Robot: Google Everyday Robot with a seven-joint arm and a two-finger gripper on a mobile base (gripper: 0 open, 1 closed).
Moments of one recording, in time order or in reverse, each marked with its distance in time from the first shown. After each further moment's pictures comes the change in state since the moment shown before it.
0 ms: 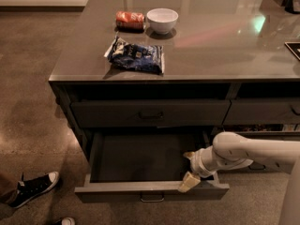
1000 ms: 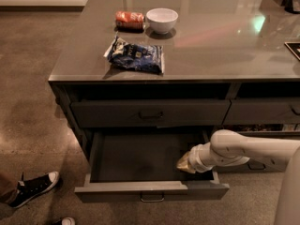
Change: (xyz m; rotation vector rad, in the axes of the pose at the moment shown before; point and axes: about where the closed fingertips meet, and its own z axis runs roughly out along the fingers) arm -0.013 -0.023 0.008 0.051 -0.035 0.005
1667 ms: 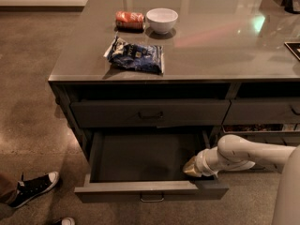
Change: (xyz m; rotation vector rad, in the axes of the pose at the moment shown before) arm 0.046 -0.009 0.015 -0.013 -0.009 0.051
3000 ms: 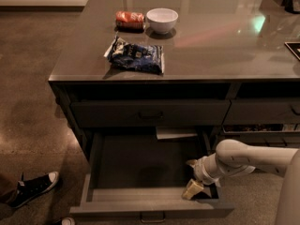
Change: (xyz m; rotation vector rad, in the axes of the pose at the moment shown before) arm 0.002 0.047 -0.003 -0.091 0.042 -0.044
